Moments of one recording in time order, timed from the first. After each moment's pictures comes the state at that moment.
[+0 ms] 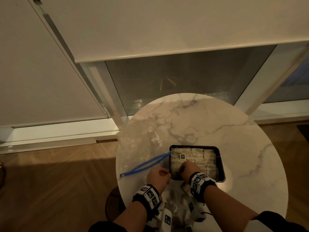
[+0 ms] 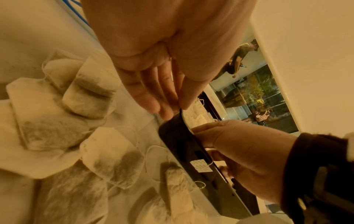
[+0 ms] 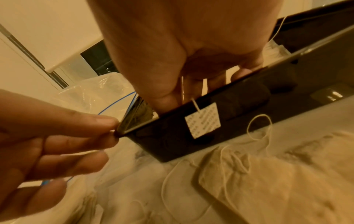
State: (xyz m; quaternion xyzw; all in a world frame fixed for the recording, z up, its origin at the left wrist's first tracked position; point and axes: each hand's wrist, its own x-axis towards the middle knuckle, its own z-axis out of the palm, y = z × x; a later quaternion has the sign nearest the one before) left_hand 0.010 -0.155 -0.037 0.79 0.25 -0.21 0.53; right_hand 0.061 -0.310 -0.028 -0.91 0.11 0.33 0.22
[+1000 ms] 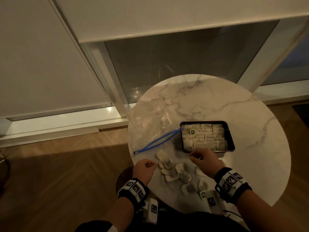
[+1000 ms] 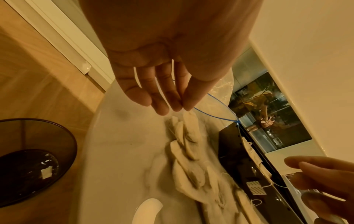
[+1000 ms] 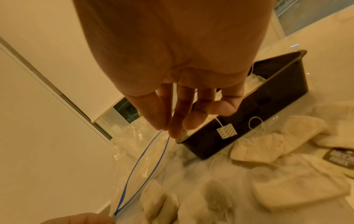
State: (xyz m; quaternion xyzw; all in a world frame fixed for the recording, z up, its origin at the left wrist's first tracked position) left_hand -0.060 -0.038 -0.048 0.82 0.22 -0.19 0.48; right_hand -0.032 -0.304 0.006 -0.90 0.06 0.20 0.38
